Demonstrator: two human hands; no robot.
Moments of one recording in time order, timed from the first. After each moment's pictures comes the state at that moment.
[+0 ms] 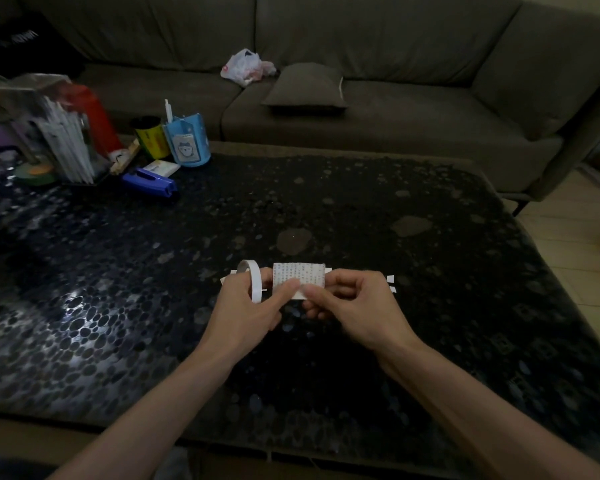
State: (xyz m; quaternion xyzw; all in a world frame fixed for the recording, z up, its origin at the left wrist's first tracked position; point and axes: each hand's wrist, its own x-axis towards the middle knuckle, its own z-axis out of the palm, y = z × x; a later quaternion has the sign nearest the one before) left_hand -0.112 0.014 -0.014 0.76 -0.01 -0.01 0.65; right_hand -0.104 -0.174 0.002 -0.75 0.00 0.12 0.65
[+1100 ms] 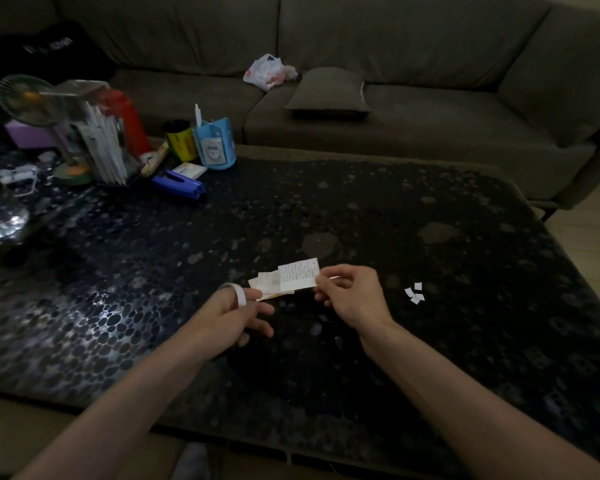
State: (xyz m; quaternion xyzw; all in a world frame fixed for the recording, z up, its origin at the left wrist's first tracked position) left_hand -0.115 0.078 -0.012 0.75 0.13 -0.14 0.63; right_hand -0.062 -0.122 -0.028 -0.78 0.13 0.07 0.61
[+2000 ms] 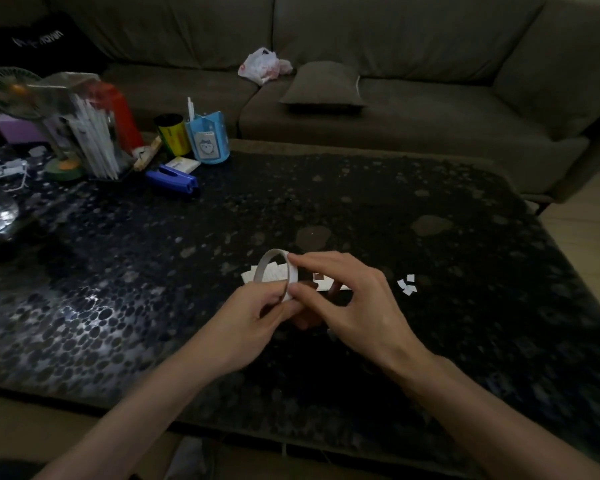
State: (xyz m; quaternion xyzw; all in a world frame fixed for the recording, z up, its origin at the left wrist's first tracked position) left_hand -0.131 0.048 0.005 0.83 -0.18 -0.07 0.53; right_hand -0.115 -0.149 0.014 -0.86 -0.24 -0.08 0.44
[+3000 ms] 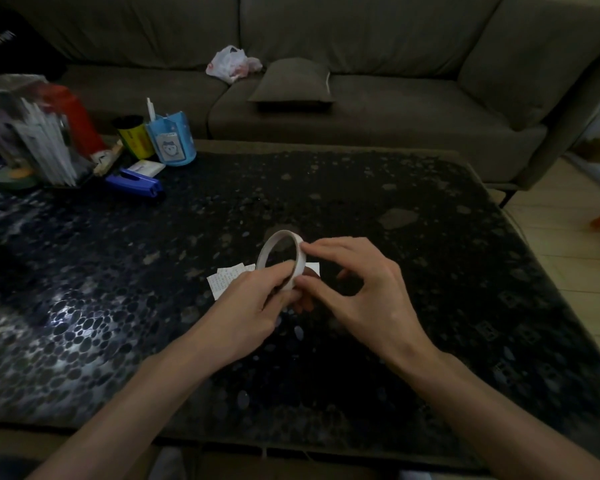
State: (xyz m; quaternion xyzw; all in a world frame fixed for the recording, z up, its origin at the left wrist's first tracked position) left_hand -0.112 0.007 0.015 0.86 -0.25 -0.05 0.45; right_hand -0.118 -0.199 0.021 -0.88 -0.20 -0.16 0.39
